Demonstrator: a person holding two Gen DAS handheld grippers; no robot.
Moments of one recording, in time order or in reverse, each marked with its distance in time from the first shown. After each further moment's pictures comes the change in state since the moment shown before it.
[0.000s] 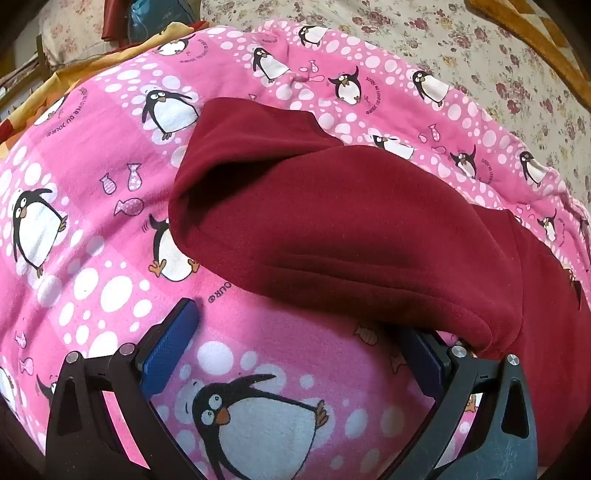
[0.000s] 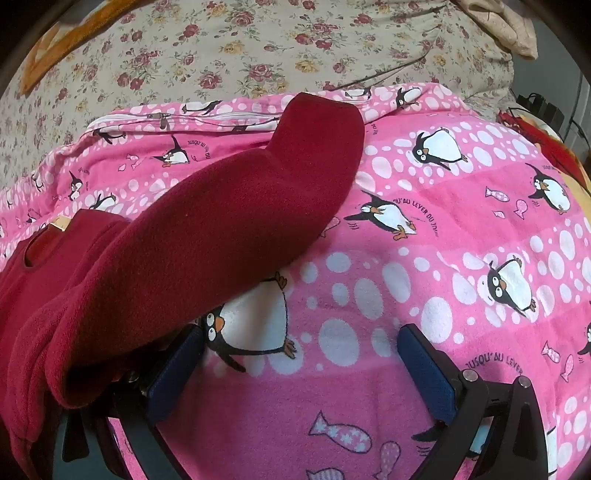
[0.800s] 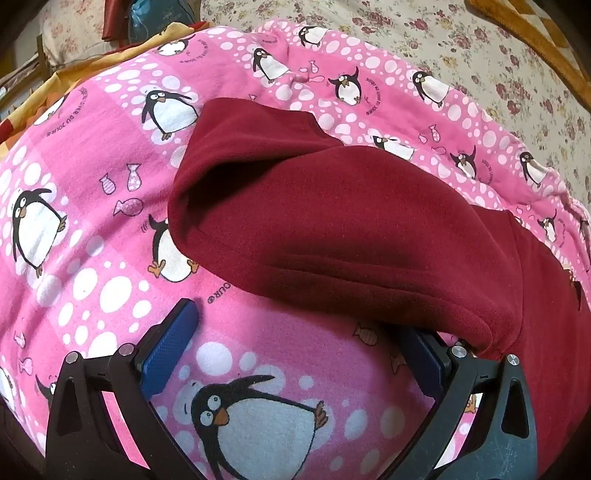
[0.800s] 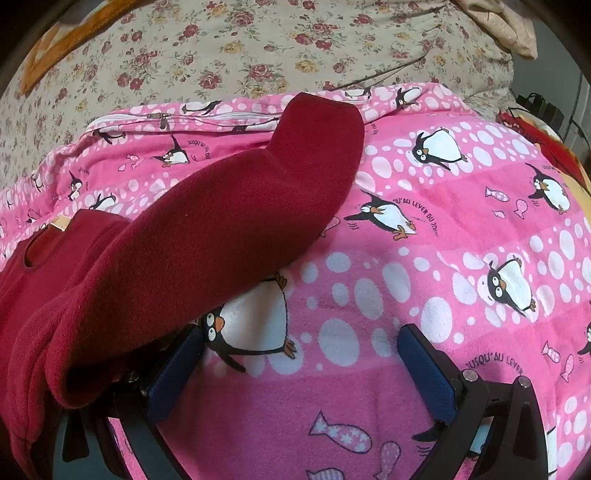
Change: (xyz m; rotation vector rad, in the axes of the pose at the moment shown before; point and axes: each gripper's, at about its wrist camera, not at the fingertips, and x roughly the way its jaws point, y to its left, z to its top) left arm 0.000 -0.001 0.001 -0.001 -0.002 0.000; right arm 0.003 0.002 0.000 0.003 -0.001 0.003
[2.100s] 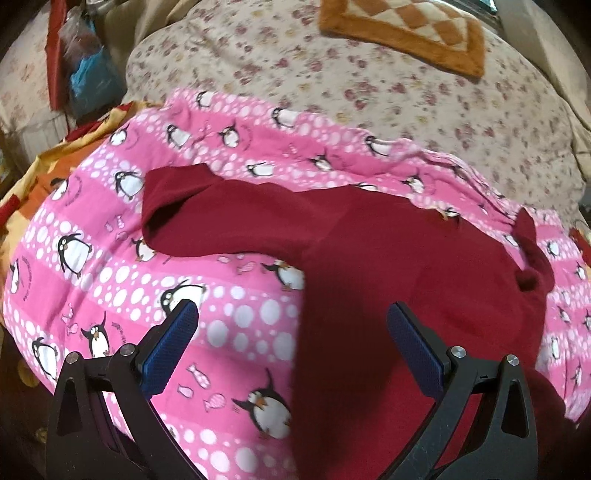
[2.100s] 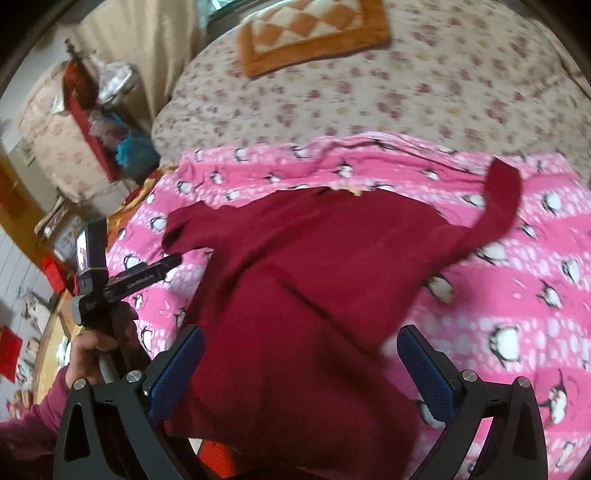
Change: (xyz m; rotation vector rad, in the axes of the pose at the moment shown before) left arm -0.163 -0.063 -0.050 0.247 -0.068 -0.201; right arm -0.240 0.141 -0.090 -0.243 -0.011 0.549
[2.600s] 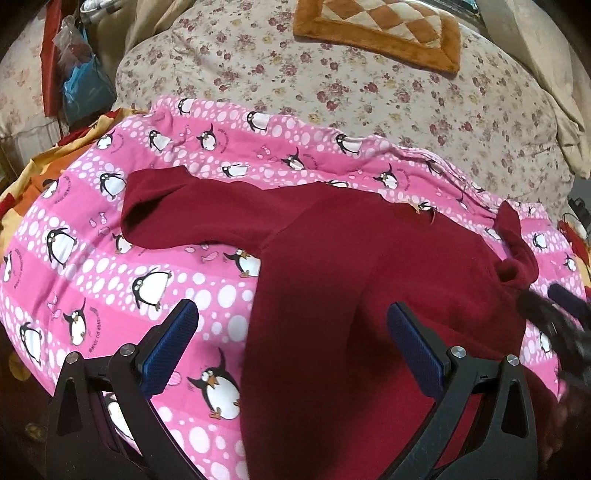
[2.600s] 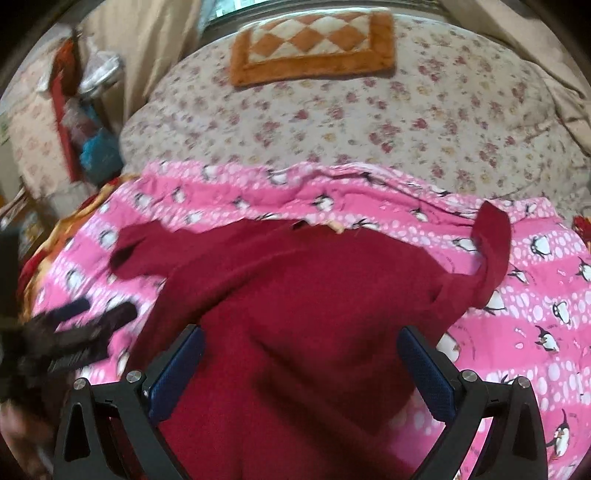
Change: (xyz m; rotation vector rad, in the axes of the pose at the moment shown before) left arm -0.008 -0.035 -0.023 0.011 -0.035 -0.029; right arm 0.067 0.010 0.026 -0.022 -0.135 -0.215
